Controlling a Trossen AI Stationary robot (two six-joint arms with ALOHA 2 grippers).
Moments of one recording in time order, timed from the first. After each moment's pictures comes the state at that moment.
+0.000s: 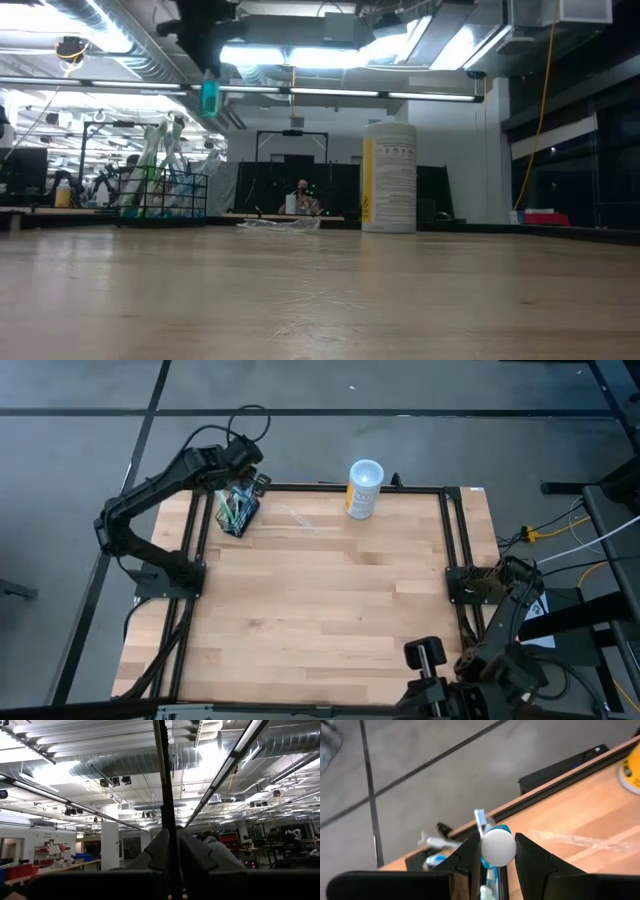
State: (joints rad) left arm 0.55 1.37 1.56 -1.18 -0.57 -0.37; right arm 0.99 1.86 1.82 0.85 0.71 -0.48
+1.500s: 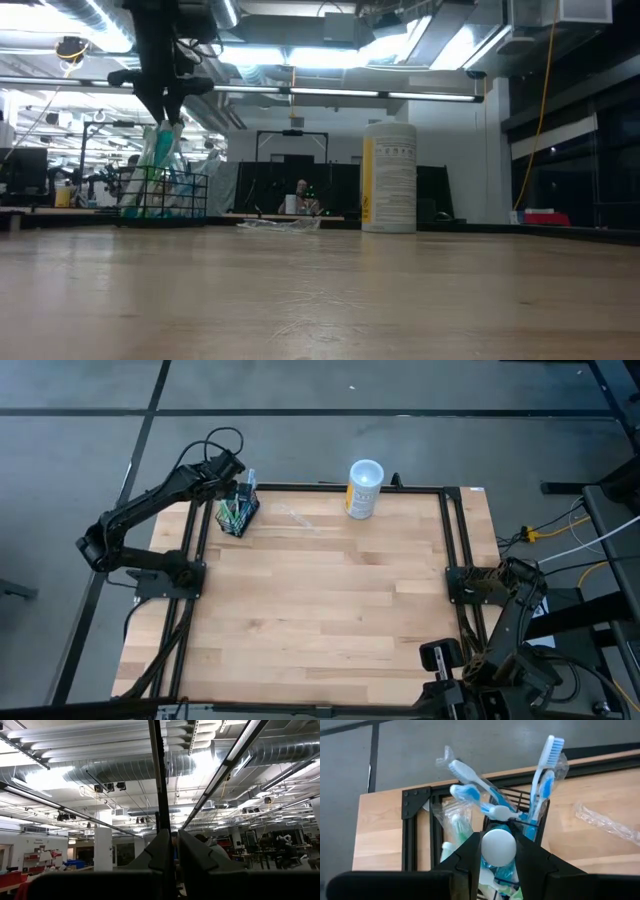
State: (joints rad) left arm 0.78 1.20 1.10 -1.01 -0.46 -0.56; right arm 1.04 1.86 1.82 0.94 0.75 -0.59
